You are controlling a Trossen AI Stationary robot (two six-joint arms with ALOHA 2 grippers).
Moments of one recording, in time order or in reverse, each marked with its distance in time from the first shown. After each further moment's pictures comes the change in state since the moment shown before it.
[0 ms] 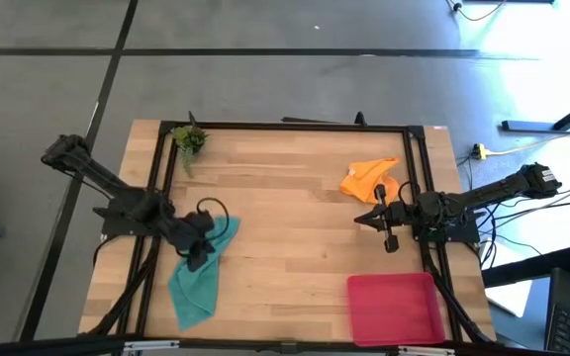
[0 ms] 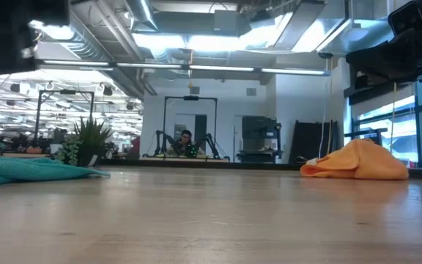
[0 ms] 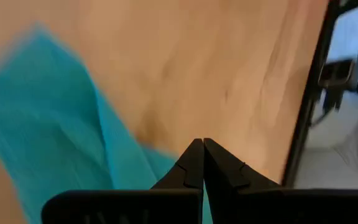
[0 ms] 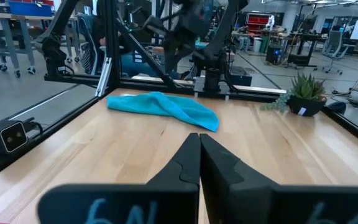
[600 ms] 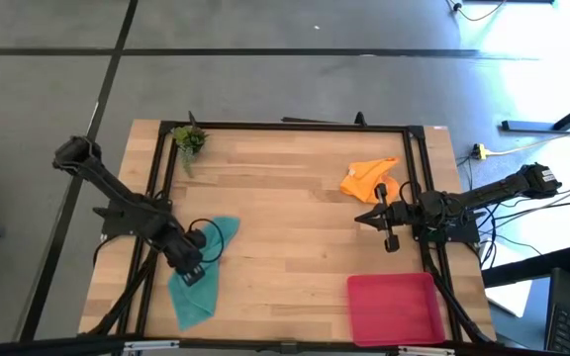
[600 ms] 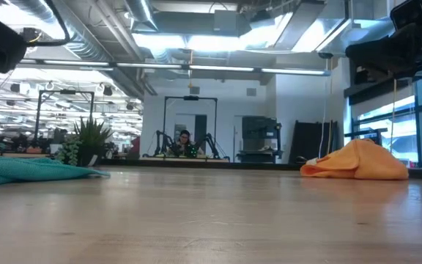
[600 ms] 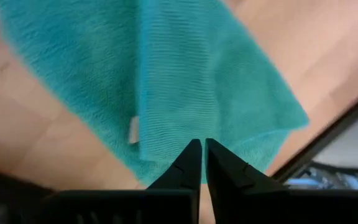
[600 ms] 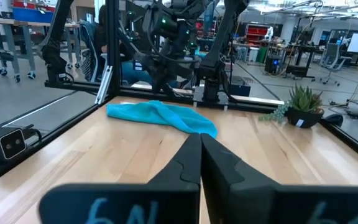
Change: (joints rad) left arm -0.099 0.184 0.000 -0.132 0.288 -0.404; right arm 0.000 -0.002 0.000 0.037 0.000 -0.027
